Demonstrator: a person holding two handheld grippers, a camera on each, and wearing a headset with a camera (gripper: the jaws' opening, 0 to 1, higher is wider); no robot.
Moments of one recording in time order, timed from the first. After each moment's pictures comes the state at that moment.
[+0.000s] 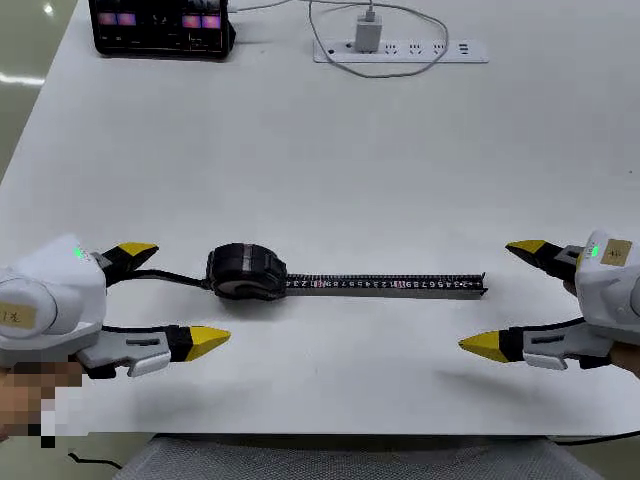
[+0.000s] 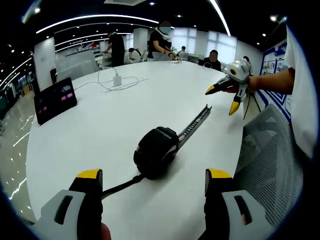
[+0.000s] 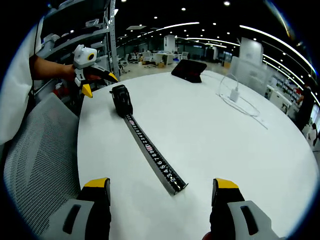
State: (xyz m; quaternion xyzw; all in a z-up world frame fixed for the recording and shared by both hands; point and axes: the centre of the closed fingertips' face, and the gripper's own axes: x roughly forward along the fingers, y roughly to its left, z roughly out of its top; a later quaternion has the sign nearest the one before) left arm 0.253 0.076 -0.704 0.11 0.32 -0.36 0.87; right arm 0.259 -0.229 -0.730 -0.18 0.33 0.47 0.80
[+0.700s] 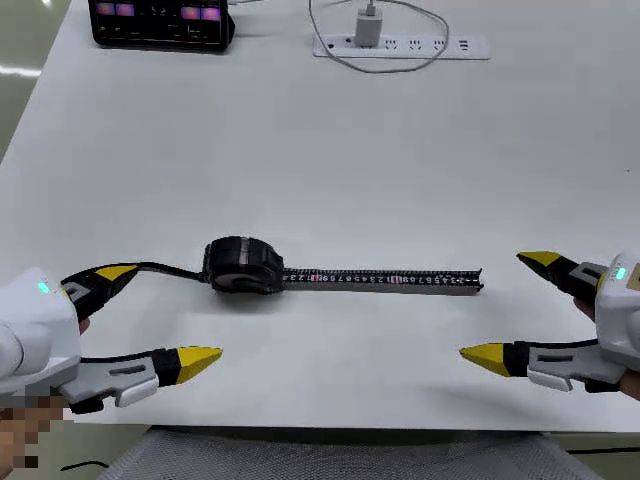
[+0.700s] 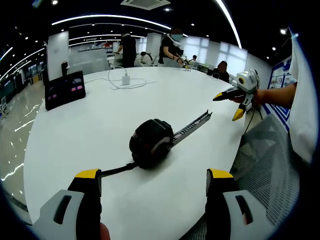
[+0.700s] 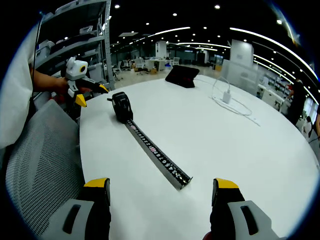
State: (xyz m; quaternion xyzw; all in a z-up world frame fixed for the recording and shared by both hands) left arm 0.225 0.082 -0.707 0.05 0.31 -0.32 0.89; right arm 0.241 -0.232 -0.720 -0.16 0.31 0.44 0.83
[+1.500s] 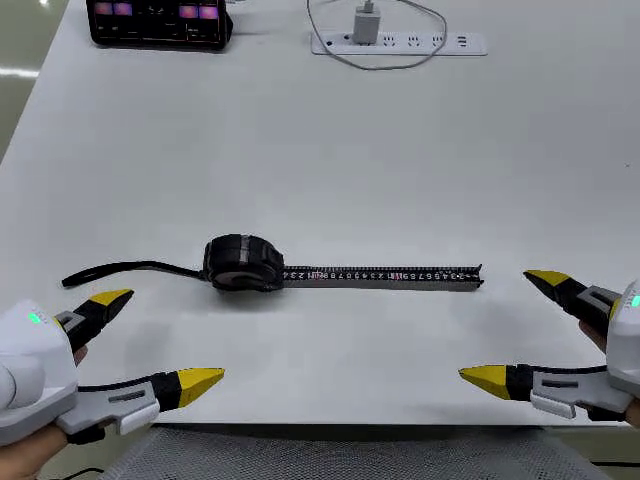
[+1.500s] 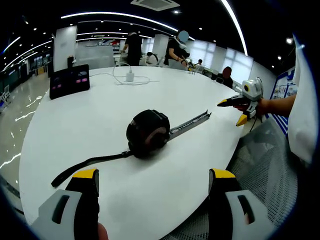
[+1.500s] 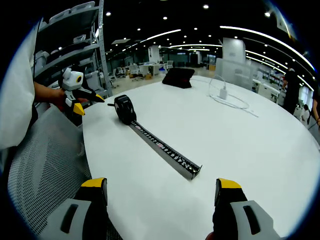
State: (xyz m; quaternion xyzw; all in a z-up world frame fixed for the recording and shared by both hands) left arm 0.206 0.084 -0.716 0.02 0.32 -0.31 0.89; right arm 0.221 -0.232 -0.723 -0.12 0.31 0.43 0.84
